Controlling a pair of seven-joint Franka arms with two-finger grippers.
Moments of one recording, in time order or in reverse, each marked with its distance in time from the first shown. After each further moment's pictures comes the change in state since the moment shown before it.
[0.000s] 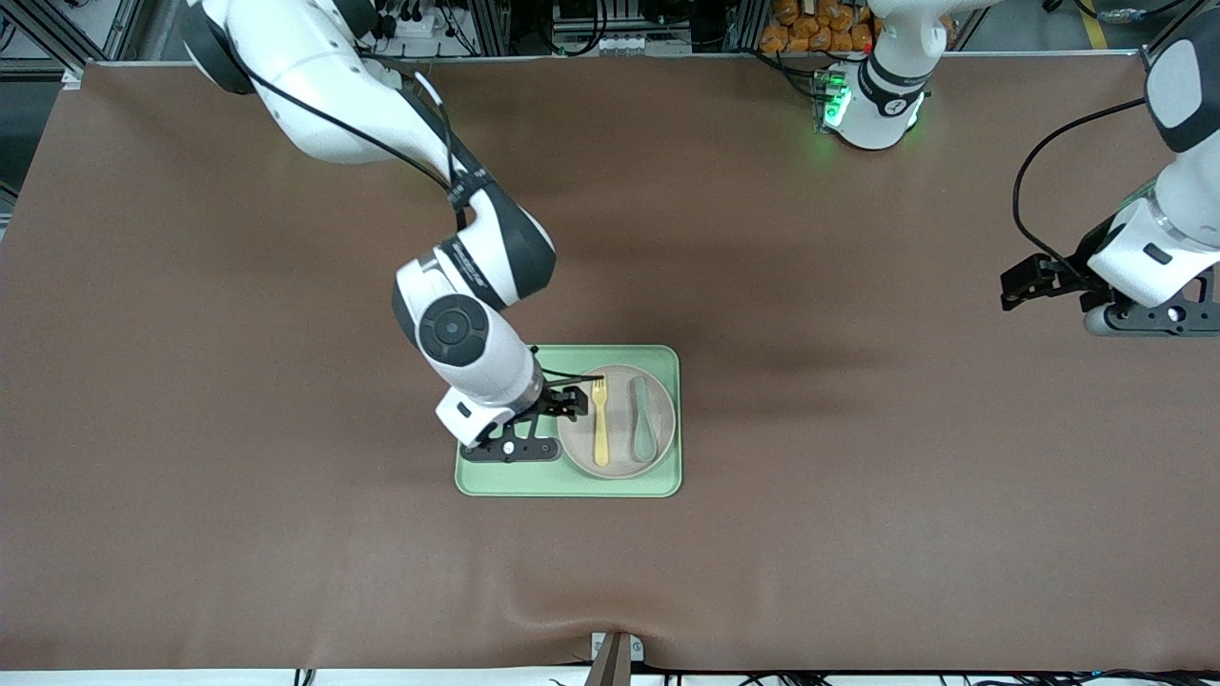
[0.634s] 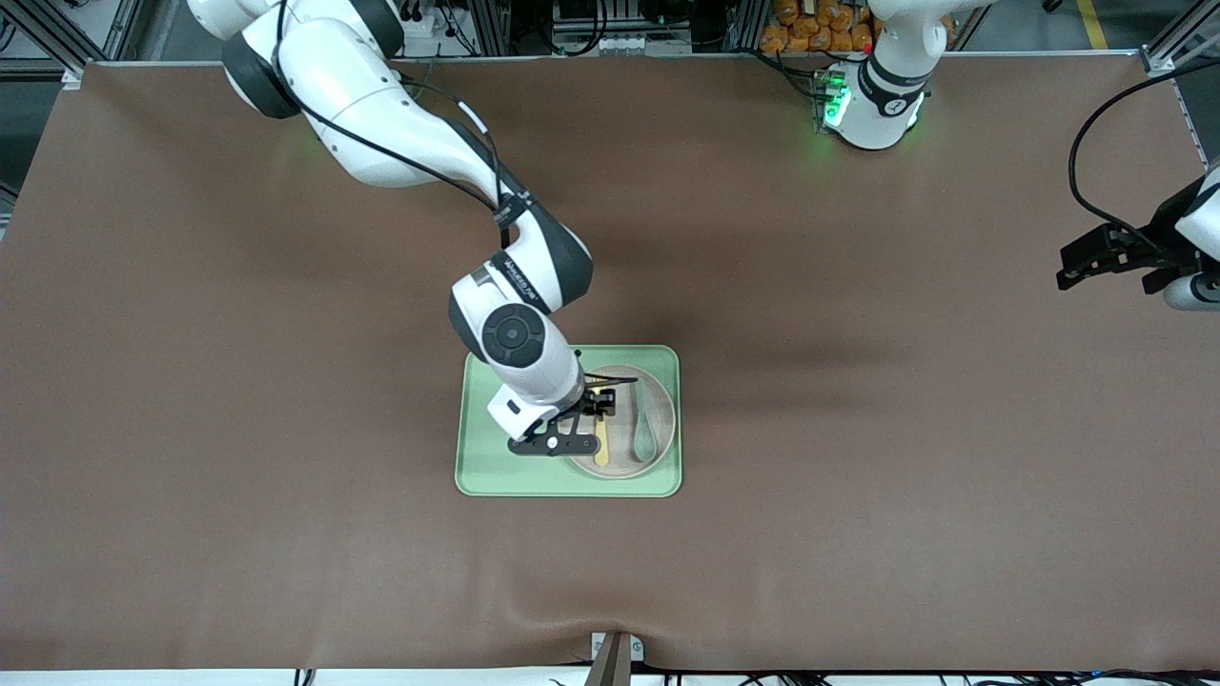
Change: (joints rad) left arm 0.043 0.001 -0.002 0.140 -0.014 -0.166 -0.004; right arm 0.083 0.100 -0.014 0.034 -0.003 0.082 0.095
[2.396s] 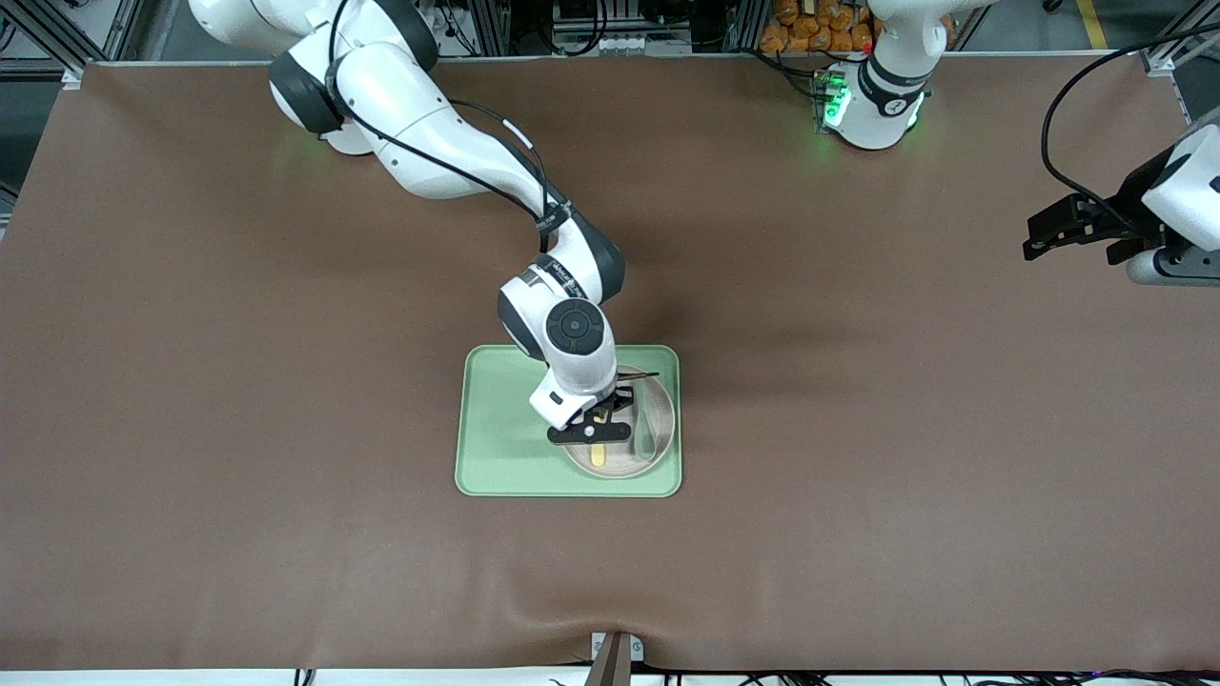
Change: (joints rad) left arm -0.010 -0.020 -0.042 0.016 -0.040 -0.080 -0.037; right arm 0.099 0.108 -0.074 0.060 -0.056 0.007 0.025
